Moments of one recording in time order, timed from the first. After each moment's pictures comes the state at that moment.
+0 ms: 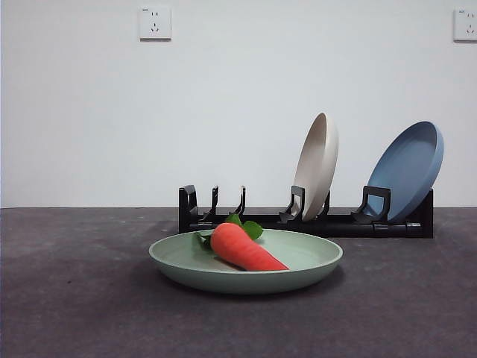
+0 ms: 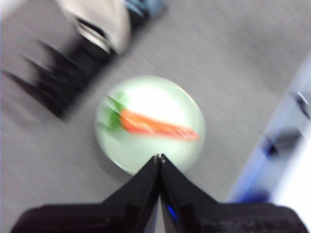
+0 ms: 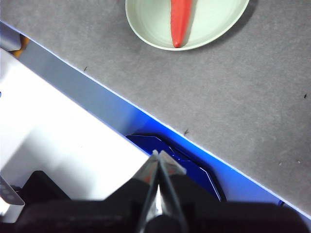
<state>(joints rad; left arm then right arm) -0.92 0.99 1.27 -0.93 -0.17 0.03 0.69 0.63 0.93 -1.20 -0.18 0.18</state>
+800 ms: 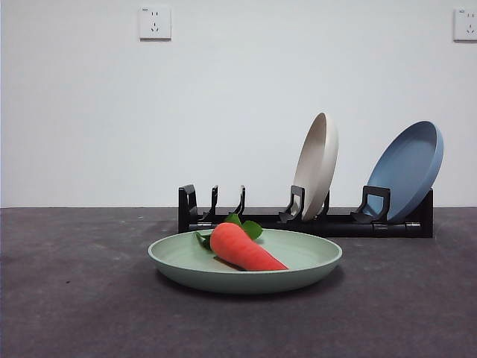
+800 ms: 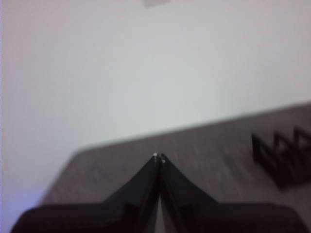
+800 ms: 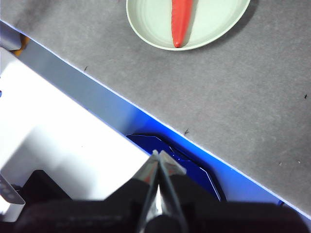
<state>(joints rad) -0.02 0.20 0.38 -0.12 -0.03 0.18 0.69 0.63 0.93 -1.20 -0.18 0.18</state>
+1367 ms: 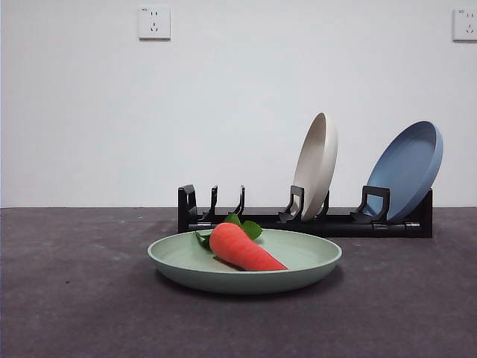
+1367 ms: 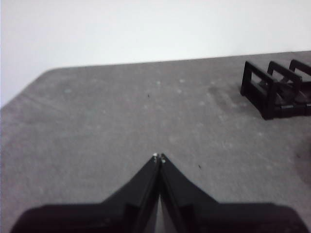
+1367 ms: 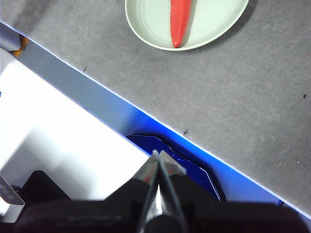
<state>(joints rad) 0.00 0.01 0.05 -0.19 -0.01 0.03 0.69 0.63 0.93 -1.20 -0.18 0.18</state>
